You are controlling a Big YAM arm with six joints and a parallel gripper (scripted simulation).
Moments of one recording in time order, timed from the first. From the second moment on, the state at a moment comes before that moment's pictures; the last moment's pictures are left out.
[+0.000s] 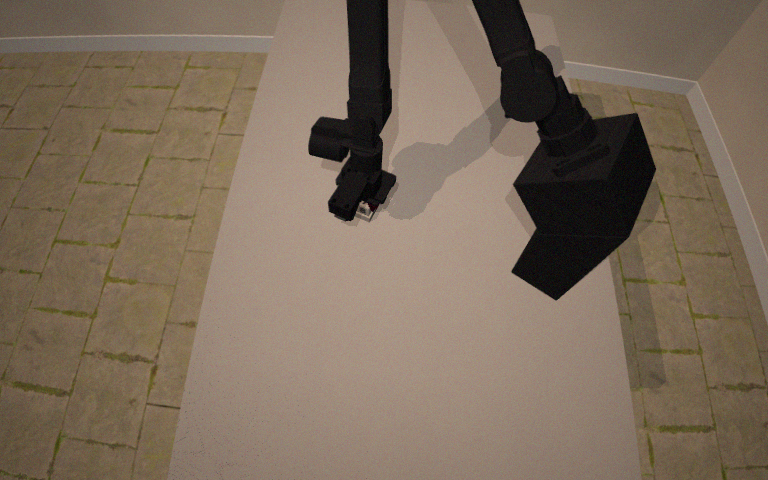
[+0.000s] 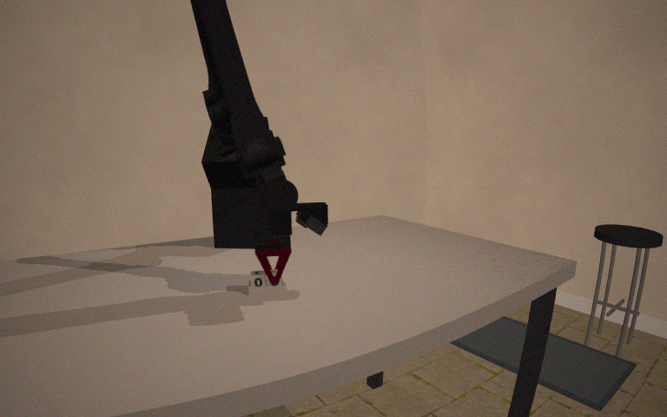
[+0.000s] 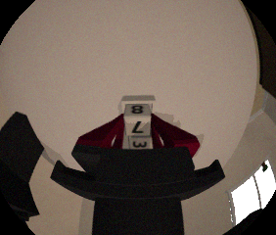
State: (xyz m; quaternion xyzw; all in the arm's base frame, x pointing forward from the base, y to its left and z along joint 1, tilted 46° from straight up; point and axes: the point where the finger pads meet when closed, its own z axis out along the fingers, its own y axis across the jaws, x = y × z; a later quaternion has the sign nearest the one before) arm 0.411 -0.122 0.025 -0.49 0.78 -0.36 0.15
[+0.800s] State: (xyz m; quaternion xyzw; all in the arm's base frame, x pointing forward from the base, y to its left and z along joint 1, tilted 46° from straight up) arm 0.412 -0.122 0.031 -0.48 0.78 -0.36 0.15
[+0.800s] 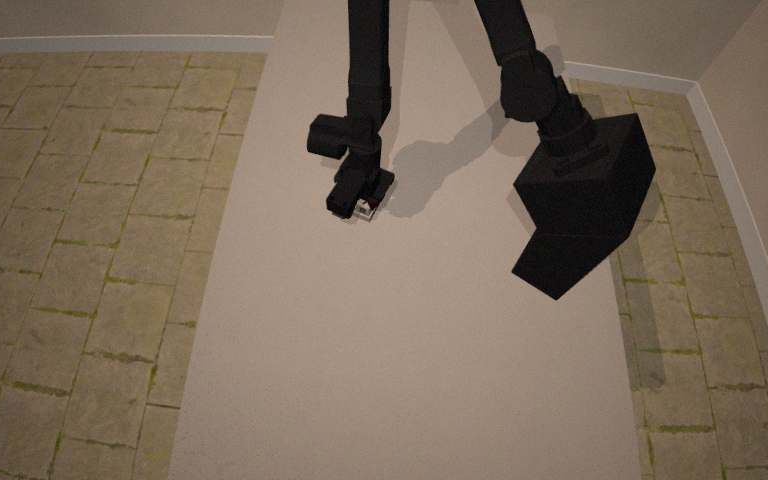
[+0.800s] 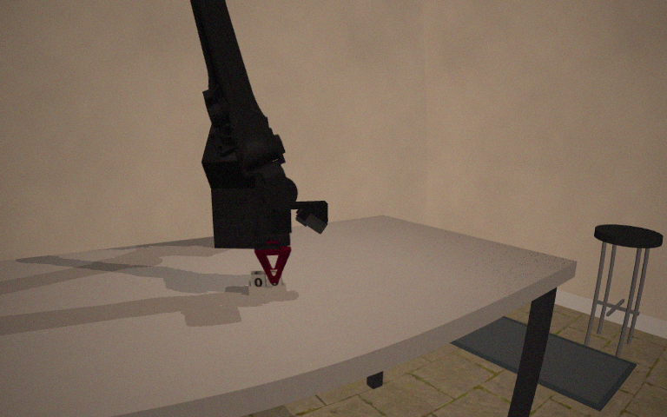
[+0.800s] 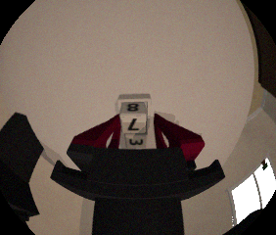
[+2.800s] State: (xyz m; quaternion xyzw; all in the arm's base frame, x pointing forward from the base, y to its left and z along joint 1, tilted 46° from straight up) arm 0.366 -0.086 0.093 -0.48 0.78 -0.37 0.16
